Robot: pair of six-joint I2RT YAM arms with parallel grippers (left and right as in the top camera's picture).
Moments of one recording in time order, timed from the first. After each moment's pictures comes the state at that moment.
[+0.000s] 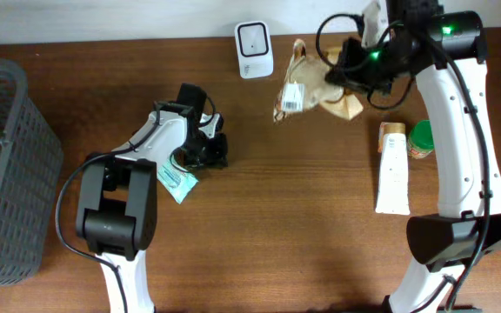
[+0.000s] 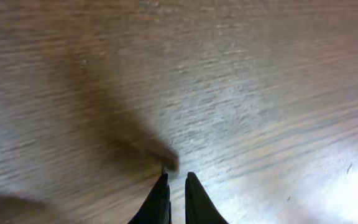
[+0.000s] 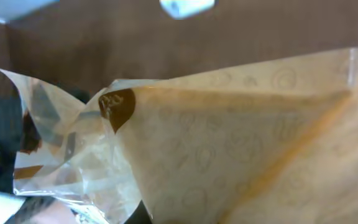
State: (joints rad) left arm -0.24 2.14 1.48 -0.82 0.41 -0.21; right arm 0.11 1.95 2.28 -1.41 -0.43 0.34
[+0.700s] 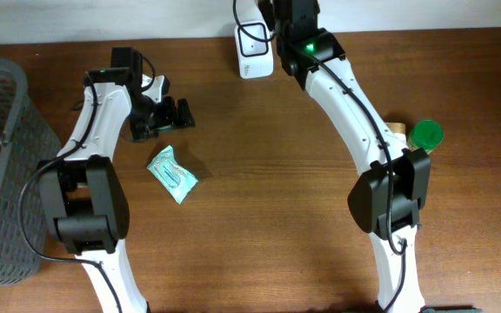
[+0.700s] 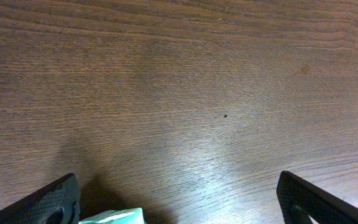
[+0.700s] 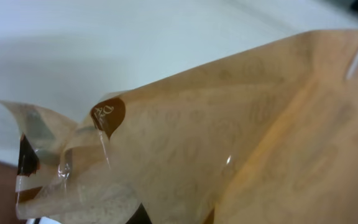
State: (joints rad) left arm 0.01 2.15 1.78 -1.03 0.34 -0.09; right arm 0.39 2.29 2.27 -0.24 0.39 -0.30
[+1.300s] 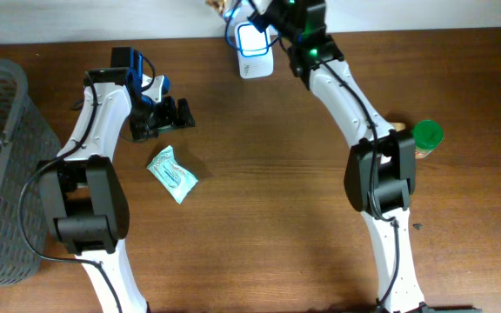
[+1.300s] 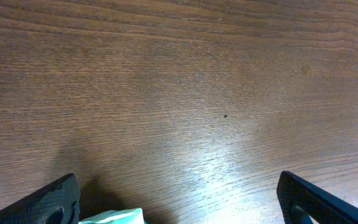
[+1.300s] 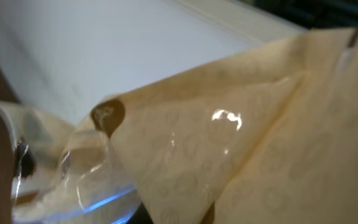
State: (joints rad) left arm 0.01 2.15 1.78 -1.03 0.34 -0.09; right arm 0.28 2.49 2.27 0.26 -0.43 -0.41
